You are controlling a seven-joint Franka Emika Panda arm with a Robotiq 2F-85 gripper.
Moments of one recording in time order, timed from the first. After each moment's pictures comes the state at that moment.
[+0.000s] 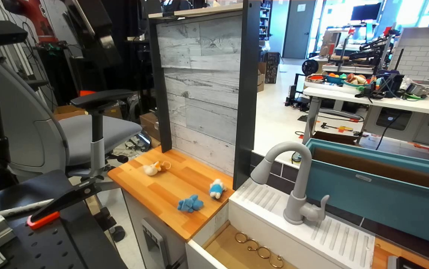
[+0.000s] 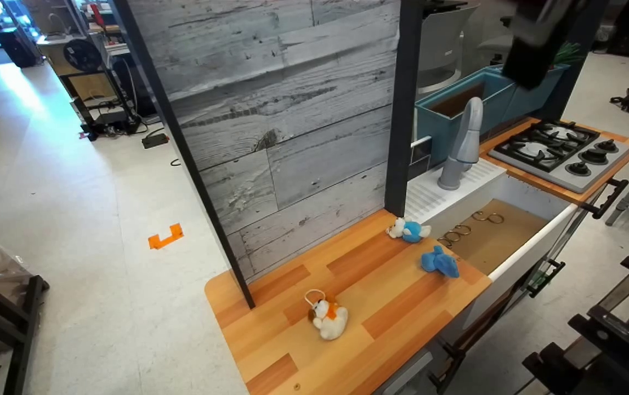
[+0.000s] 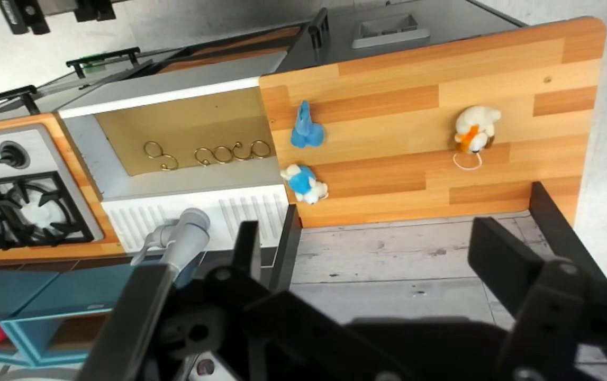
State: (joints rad) arm 0.01 -0.15 0.45 -2.52 -0.33 2.47 0.79
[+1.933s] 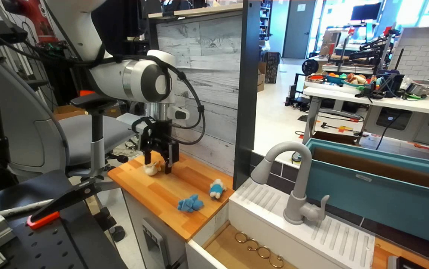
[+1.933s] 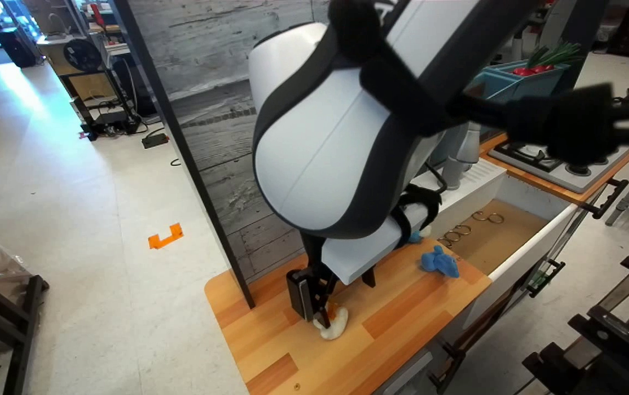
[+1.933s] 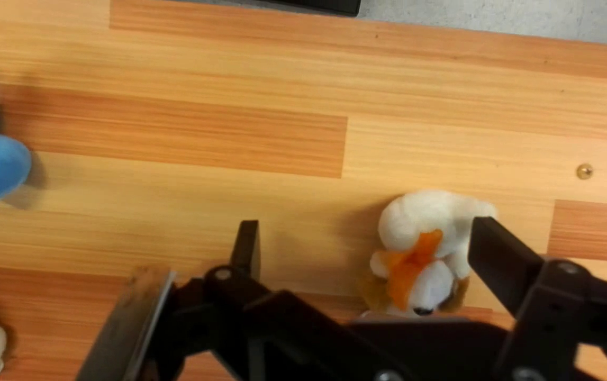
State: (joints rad) arm 0.32 1.06 0.14 -1.54 -0.12 2.38 0.28
